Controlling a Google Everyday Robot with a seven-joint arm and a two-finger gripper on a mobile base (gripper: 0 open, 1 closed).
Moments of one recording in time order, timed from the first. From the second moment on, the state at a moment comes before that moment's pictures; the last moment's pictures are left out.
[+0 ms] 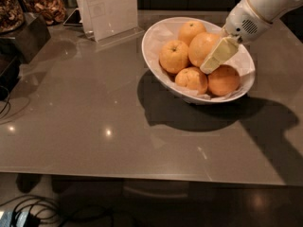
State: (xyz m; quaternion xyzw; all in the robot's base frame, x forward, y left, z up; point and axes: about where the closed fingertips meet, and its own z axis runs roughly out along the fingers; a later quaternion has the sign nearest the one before) arm 0.610 -0.167 0.921 -0.54 0.80 0.13 0.23
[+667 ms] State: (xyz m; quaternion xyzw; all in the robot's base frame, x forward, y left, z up) arm 0.610 -0.167 0.921 -0.54 0.80 0.13 0.23
